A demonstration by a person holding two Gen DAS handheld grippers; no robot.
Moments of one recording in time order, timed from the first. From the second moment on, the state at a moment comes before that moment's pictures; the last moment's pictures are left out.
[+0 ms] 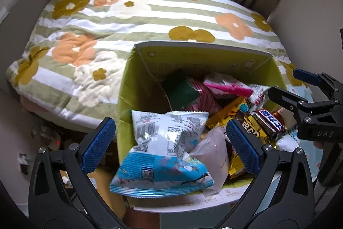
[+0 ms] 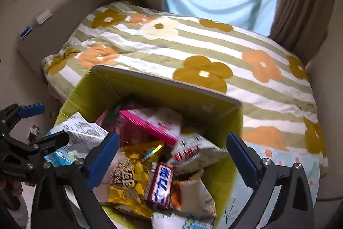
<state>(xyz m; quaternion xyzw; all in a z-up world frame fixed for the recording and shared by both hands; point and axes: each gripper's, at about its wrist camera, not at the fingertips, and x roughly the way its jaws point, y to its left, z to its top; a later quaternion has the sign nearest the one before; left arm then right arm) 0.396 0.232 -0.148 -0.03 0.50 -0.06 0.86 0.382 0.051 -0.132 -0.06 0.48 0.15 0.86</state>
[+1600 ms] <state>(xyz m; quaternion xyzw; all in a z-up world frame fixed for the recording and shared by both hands) 0.075 0.060 0.001 0.01 0.25 -0.05 0.97 0.044 -0.132 0.014 0.01 0.27 -0.01 0.96</state>
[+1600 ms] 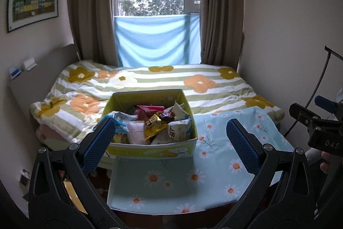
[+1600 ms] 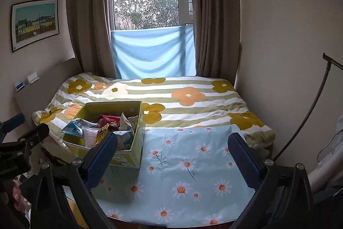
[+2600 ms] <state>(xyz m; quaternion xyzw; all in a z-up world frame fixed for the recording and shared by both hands) 0.069 0.055 0.005 0.01 0.24 -0.06 0.97 0.036 -0.137 0.018 0.01 0.26 -0.01 0.96</state>
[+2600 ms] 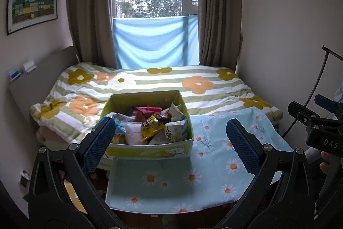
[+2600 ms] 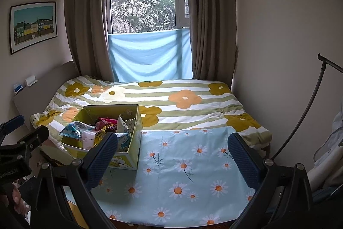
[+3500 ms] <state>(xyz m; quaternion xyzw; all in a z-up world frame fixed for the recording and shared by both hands) 0.069 0.046 0.006 0.04 0.22 -0.02 0.98 0.043 -0.140 0.018 0.02 0.26 -0.02 0.96</state>
